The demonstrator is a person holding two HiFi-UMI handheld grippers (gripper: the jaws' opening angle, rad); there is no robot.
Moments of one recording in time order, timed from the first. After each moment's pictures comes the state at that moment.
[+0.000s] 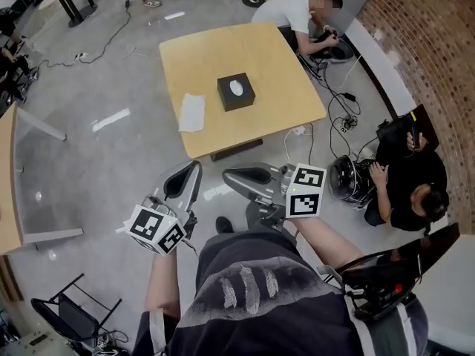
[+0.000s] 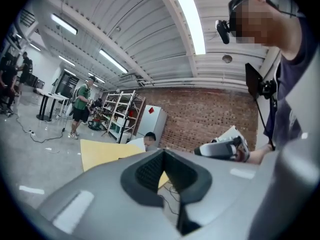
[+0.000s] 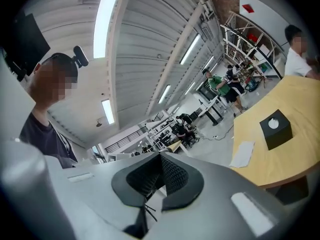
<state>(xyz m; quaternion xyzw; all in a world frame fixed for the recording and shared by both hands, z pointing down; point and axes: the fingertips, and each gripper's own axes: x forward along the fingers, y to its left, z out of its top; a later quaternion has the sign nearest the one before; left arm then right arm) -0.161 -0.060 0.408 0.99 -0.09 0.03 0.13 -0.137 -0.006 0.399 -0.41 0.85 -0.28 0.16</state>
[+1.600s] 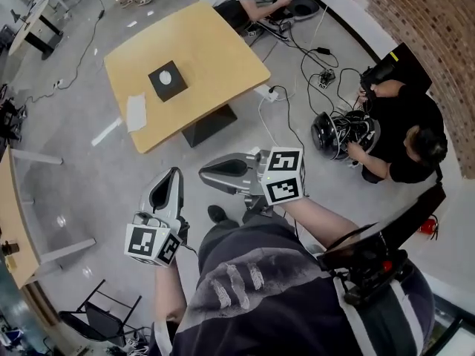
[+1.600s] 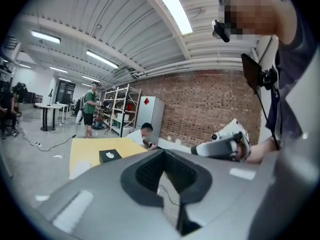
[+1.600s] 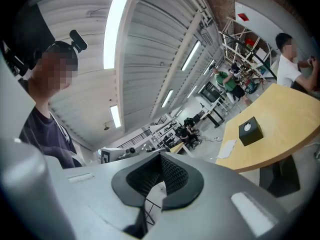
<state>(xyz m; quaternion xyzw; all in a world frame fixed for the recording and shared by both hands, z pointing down) -0.064 0.101 0.409 0.98 -0.12 0.11 0.08 -0.041 0.147 0.409 -0.39 0.86 -0.27 0.19</state>
